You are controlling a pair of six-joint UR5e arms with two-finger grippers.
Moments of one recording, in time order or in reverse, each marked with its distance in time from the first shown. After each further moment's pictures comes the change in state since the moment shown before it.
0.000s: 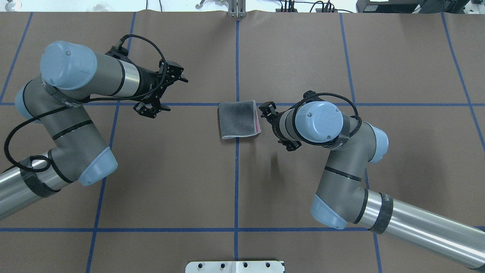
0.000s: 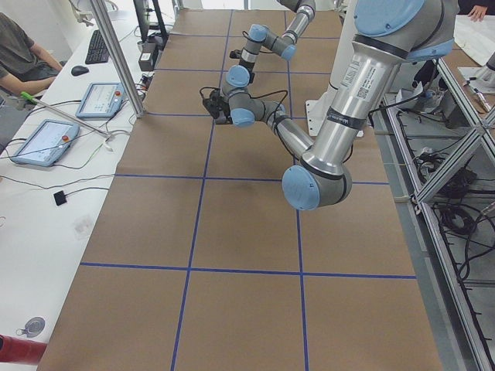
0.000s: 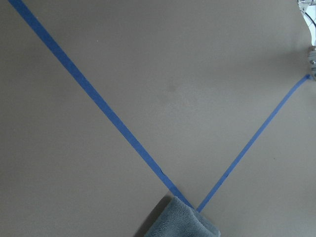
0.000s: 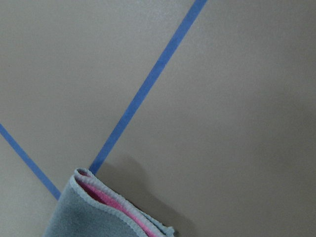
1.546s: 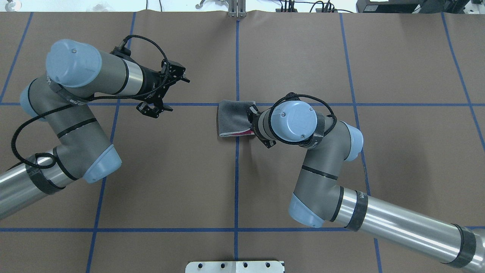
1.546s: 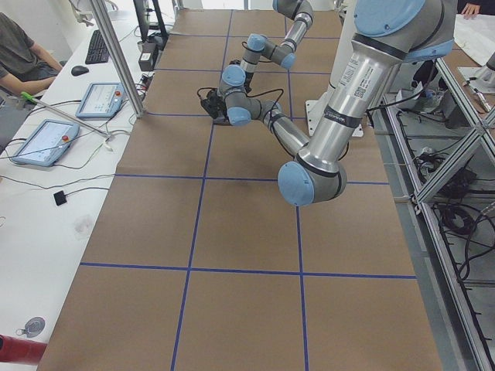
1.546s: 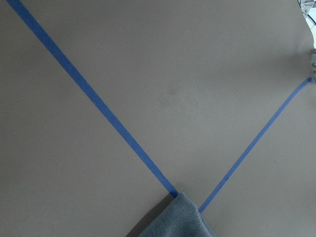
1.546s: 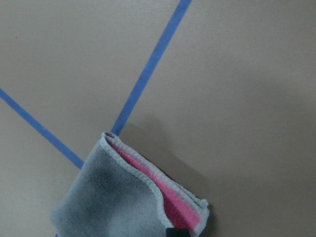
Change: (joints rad) left arm 0.005 -0.081 0.084 -0.006 -0.008 -0.128; right arm -0.045 0.162 -0.151 0.024 -0.022 0.184
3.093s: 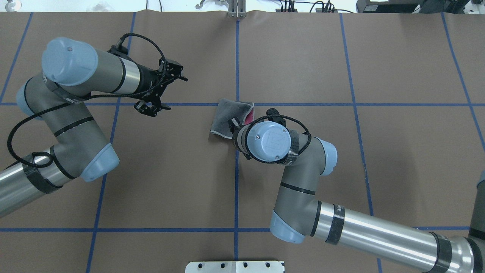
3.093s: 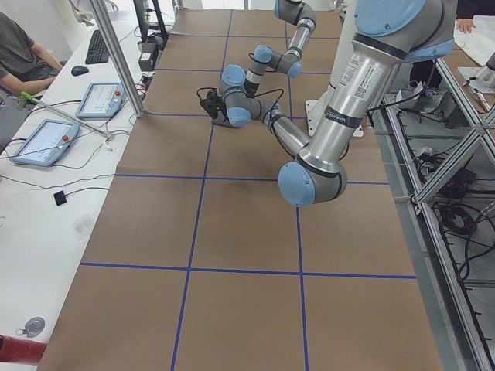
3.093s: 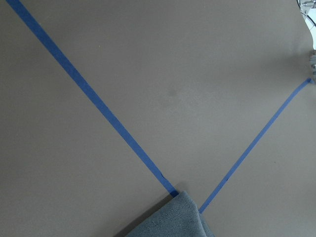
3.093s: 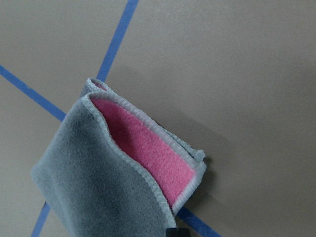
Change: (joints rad) left arm -0.011 0.006 -0.007 0.000 -0.009 0.002; right arm -0.074 0.073 -0.088 0.055 -0.073 0.086
